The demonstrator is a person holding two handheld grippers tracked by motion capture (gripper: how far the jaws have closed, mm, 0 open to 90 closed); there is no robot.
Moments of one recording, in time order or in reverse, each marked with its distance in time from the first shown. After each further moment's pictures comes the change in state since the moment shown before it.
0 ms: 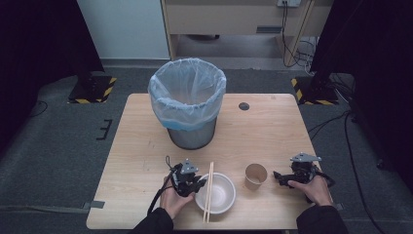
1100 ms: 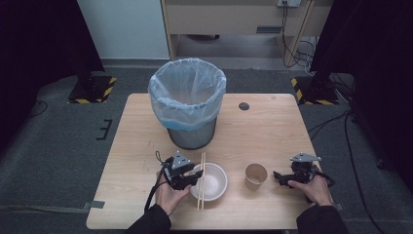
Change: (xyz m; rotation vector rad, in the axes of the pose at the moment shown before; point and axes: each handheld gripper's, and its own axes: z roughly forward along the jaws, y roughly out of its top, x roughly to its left) left arm 0.003 0.012 -0.020 -0.114 0.076 -0.022; right arm 0.000 0.000 0.000 0.000 0.001 0.002
